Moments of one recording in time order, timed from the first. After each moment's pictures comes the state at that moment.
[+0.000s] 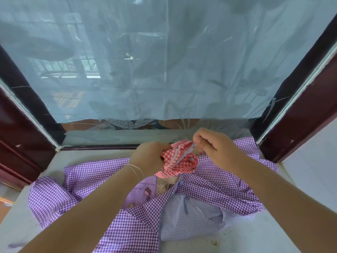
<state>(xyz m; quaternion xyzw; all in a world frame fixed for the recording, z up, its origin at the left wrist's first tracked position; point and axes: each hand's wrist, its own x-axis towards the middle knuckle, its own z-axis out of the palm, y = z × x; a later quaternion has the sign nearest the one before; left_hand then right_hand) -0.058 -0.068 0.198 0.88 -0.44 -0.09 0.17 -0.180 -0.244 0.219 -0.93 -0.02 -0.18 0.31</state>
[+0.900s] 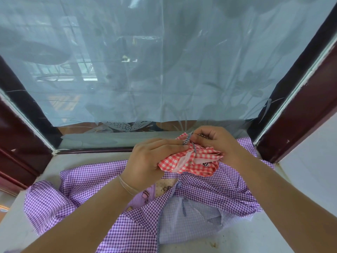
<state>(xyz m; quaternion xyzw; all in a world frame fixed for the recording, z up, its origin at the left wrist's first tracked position) -0.076 -0.054 0.214 0.65 -0.62 0.17 0.41 -0.172 -0.246 0.240 -0.83 0.09 -0.11 0.55</state>
